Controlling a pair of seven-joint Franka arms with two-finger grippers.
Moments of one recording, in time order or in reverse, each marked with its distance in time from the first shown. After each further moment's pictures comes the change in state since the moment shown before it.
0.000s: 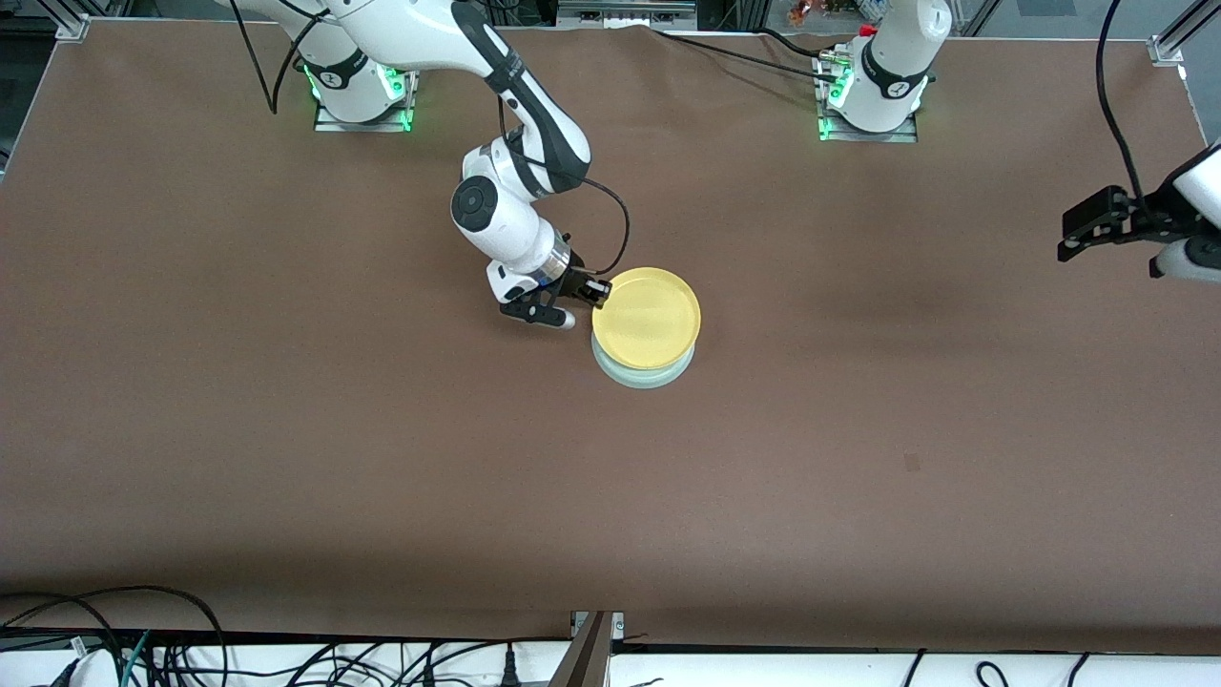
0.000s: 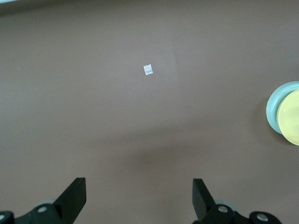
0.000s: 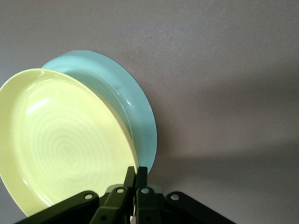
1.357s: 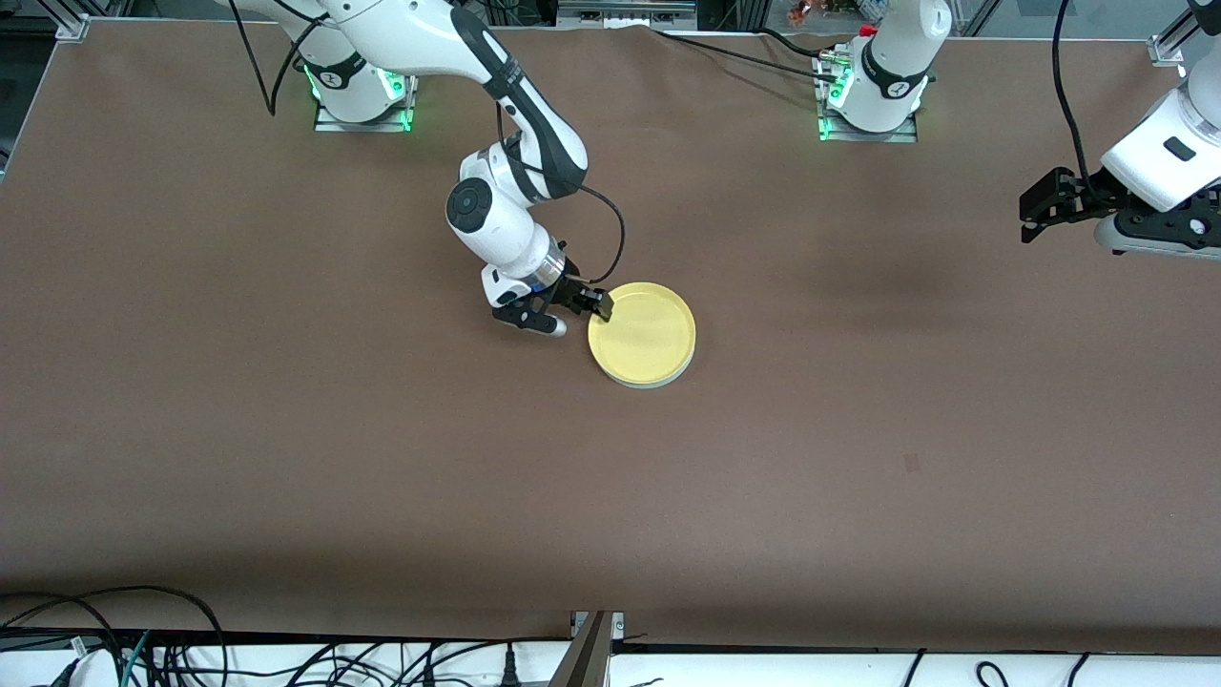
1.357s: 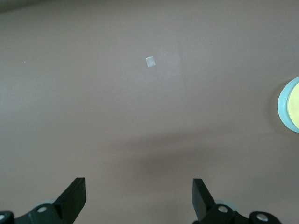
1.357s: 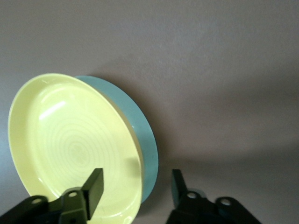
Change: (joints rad) left arm 0.055 -0.106 -0.134 -0.180 0.080 0.081 -0.082; right arm 0.000 0.000 -0.019 0.008 0.000 0.036 0.029
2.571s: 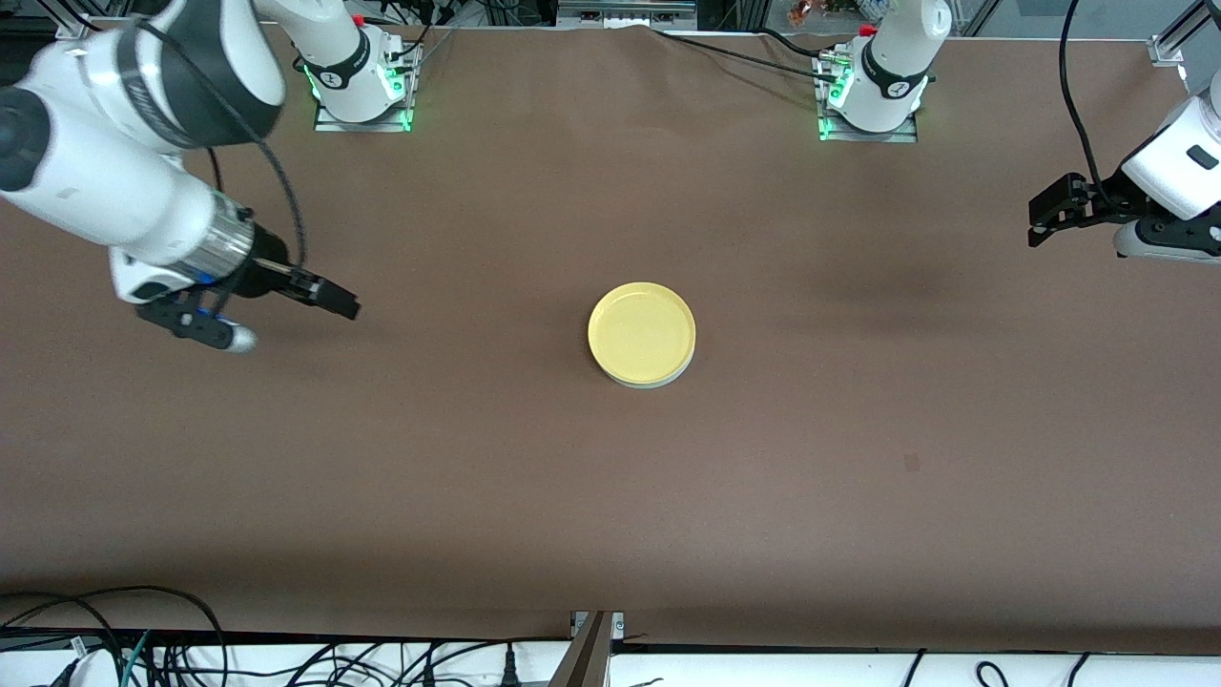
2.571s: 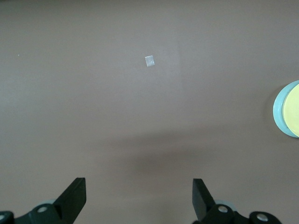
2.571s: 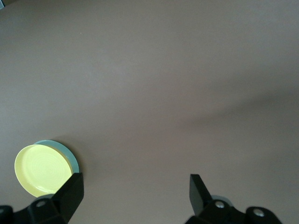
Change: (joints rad) left arm 0.032 0.009 0.000 0.003 -0.038 0.000 0.000; right arm -0.005 -0.376 -0.612 0.315 -0.387 -1.019 -0.089
